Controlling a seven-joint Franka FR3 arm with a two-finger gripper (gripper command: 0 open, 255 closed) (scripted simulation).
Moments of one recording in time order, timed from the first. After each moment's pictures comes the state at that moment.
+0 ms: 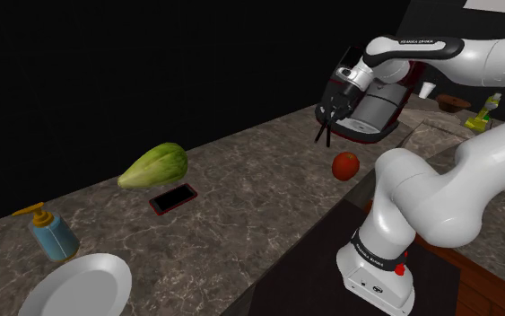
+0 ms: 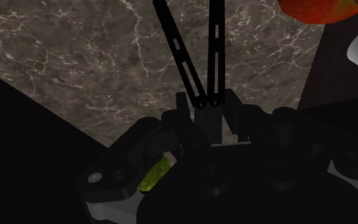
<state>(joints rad) 0.76 -0.80 -1.46 -2.12 -0.29 1.84 -1.73</state>
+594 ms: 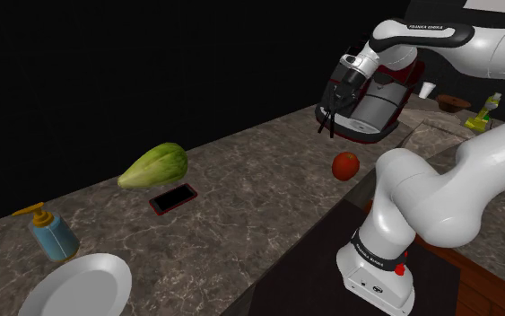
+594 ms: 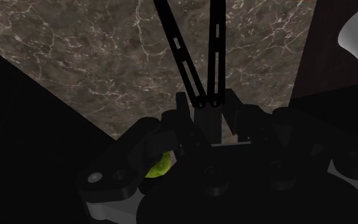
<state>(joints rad) 0.74 -0.78 -1.38 -2.05 -0.25 1.74 -1.71</state>
